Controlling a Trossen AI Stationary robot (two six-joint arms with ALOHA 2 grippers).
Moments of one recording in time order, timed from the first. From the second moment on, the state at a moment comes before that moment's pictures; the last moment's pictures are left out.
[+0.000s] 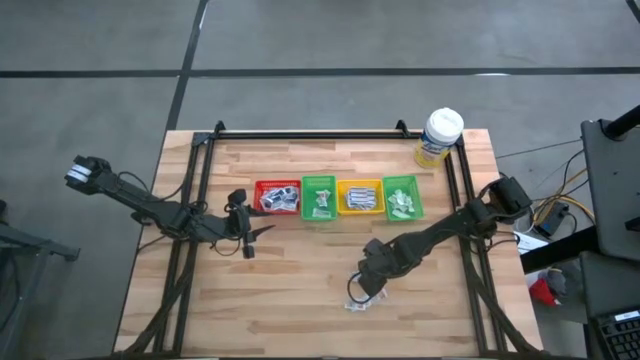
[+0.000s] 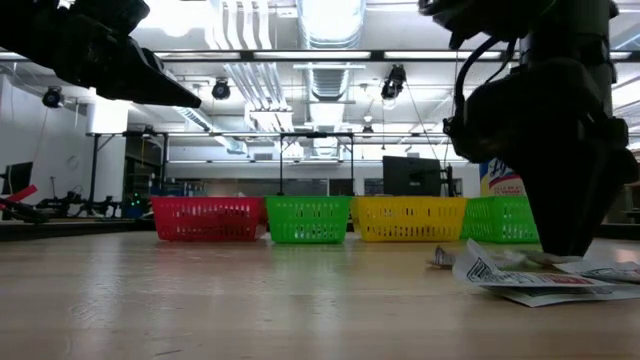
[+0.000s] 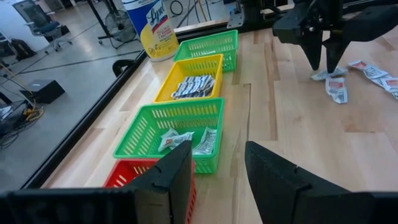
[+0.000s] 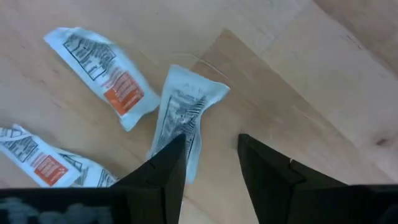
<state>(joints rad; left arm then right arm) -0.38 0.82 0.35 0.11 -0.65 0.00 0.41 1.79 1.00 -0.61 -0.06 1.32</state>
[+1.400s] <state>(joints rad) -0.38 0.82 0.35 0.11 -0.65 0.00 0.40 1.82 1.00 -0.70 -0.02 1.22</state>
